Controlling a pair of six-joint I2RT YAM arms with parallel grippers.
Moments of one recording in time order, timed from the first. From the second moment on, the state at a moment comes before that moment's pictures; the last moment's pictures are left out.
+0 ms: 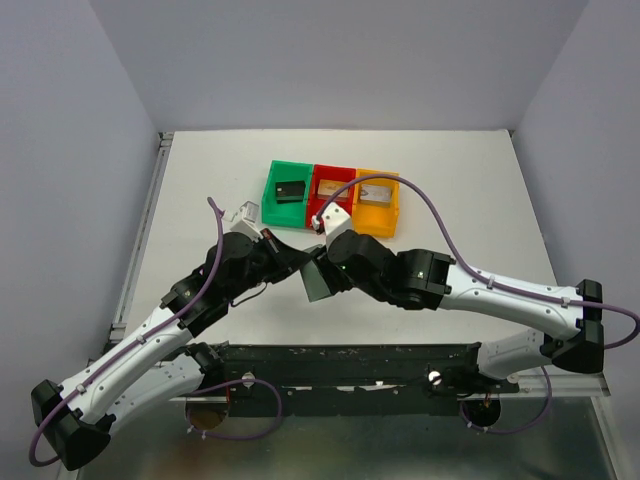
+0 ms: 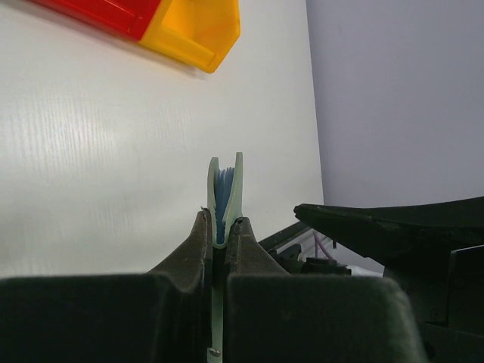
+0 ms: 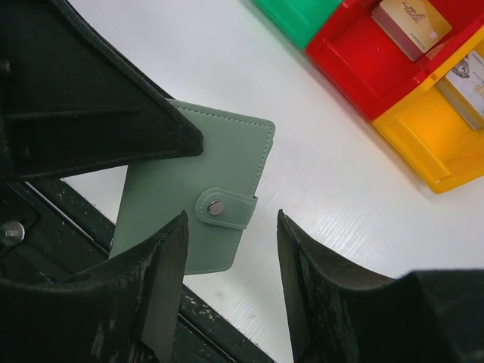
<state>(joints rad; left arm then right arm) -0.75 0.76 0.70 -0.28 0.00 -1.05 1.25 1.36 1.31 -0.62 0.48 0.27</state>
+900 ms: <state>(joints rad) -0.77 0.75 0.70 -0.29 -0.04 -1.05 1.26 1.45 1.35 -0.65 0.49 0.30</state>
